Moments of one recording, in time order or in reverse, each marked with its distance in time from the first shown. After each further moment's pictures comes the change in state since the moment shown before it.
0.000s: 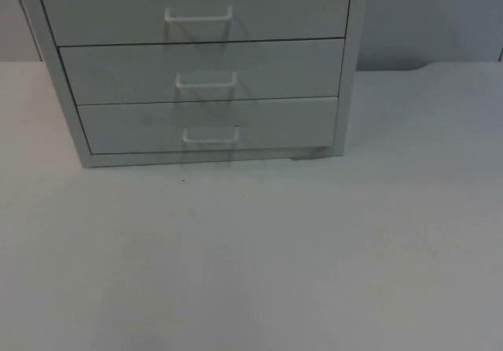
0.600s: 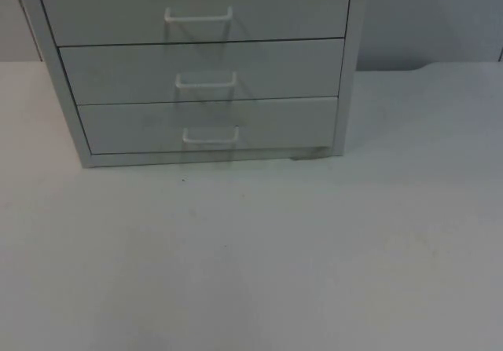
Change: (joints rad) right arm 0.000 0.000 0.002 0.017 -0.002 -0.005; left arm 0.000 0.000 0.000 0.000 0.000 0.002
